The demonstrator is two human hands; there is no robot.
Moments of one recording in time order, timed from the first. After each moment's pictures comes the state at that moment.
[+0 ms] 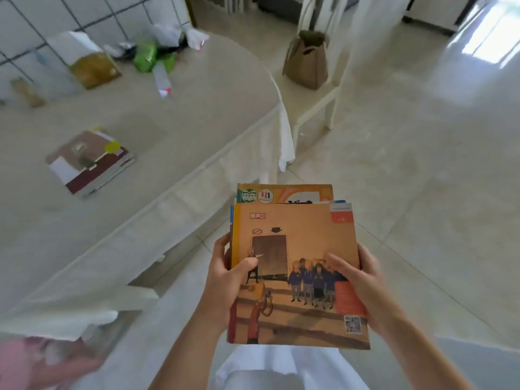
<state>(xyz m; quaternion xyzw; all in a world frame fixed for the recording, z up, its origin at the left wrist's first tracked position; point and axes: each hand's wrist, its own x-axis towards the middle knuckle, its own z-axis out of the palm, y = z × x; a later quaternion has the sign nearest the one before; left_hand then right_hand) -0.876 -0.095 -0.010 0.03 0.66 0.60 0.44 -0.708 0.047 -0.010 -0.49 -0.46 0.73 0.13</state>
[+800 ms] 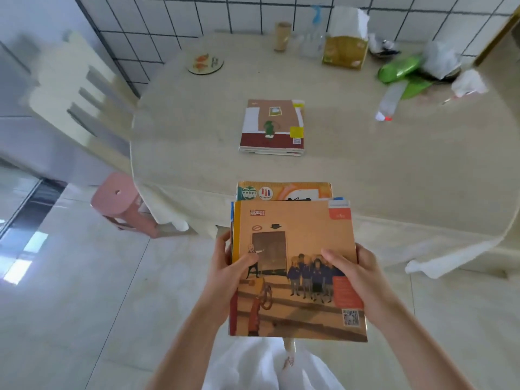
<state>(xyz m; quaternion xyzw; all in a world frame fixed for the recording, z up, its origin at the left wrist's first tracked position) -1.005 -0.150 -0.023 -0.29 0.57 0.76 0.14 -1.033 0.072 -0.015 -0.20 -0.70 0.65 -0.22</state>
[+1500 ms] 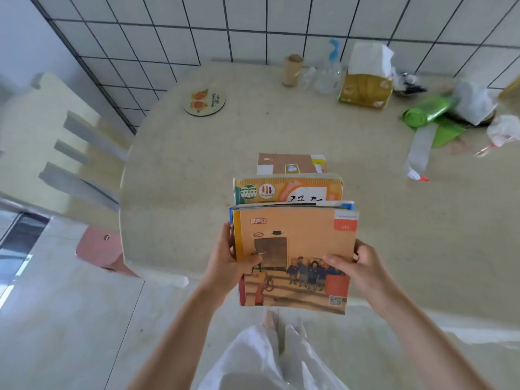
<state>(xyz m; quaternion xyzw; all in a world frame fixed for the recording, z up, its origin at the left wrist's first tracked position) -1.258 -0.254 -0.054 -0.17 0.67 0.71 0.13 -1.275 0.001 -0.041 -0.14 -0.75 0.62 -0.19</state>
